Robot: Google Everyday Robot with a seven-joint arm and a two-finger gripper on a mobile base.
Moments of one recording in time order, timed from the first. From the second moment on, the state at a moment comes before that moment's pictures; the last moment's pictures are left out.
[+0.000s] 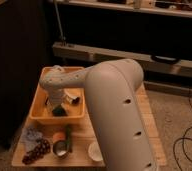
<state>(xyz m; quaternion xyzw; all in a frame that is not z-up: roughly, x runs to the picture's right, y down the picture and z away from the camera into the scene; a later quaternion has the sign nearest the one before) -0.215 0.102 0.848 -0.29 0.12 0.51 0.80</state>
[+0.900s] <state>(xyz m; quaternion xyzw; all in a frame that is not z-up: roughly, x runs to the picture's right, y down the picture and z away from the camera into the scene) -0.215 0.108 0.861 -0.33 0.09 0.53 0.78</state>
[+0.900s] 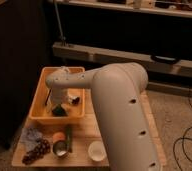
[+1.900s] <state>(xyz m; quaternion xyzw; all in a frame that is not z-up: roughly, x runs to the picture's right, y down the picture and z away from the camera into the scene) -0.233 0.147 0.890 -0.33 0.16 0.48 0.80</state>
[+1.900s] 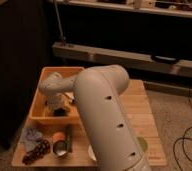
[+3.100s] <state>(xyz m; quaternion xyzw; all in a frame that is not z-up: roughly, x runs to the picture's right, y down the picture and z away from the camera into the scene) -0.230 0.141 0.891 -0.33 0.17 0.48 0.79</state>
